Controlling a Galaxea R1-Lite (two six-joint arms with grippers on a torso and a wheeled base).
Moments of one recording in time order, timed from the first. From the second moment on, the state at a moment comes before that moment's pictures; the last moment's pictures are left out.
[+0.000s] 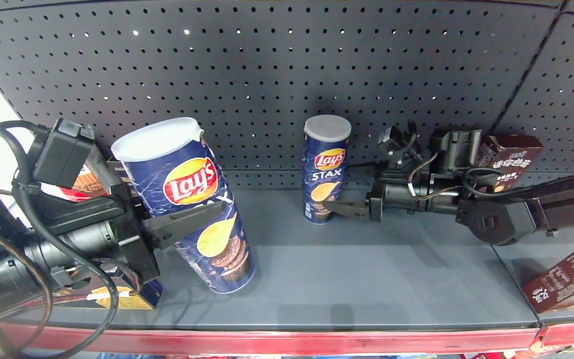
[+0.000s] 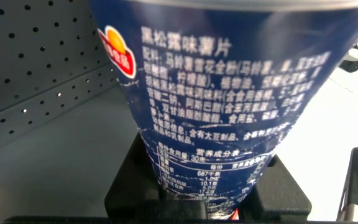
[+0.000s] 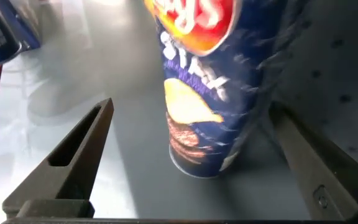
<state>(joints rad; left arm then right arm) -0.33 1.39 -0.52 -0.90 -0.60 -0.05 0.42 1.97 -1.22 -0.61 0.74 -0.32</state>
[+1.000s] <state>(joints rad) -0.33 1.39 -0.52 -0.90 -0.60 -0.05 0.41 1.91 -1.12 -0.61 0.70 -0.32</state>
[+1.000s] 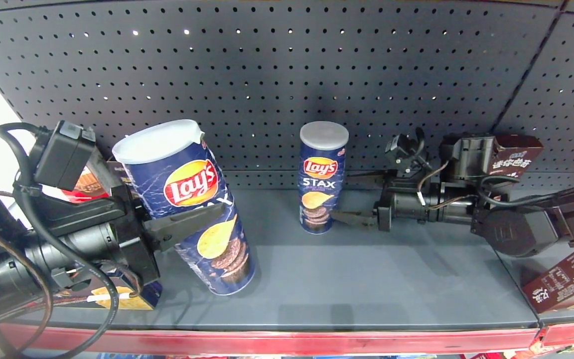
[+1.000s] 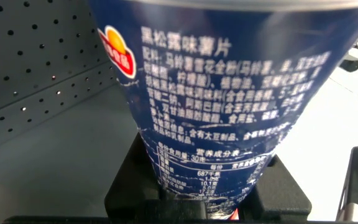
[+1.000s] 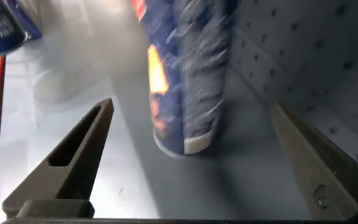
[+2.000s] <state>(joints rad) -0.31 1.39 -0.51 -0.90 -0.60 -0.05 0.50 2.14 -1.41 -0.64 0.70 -0.27</state>
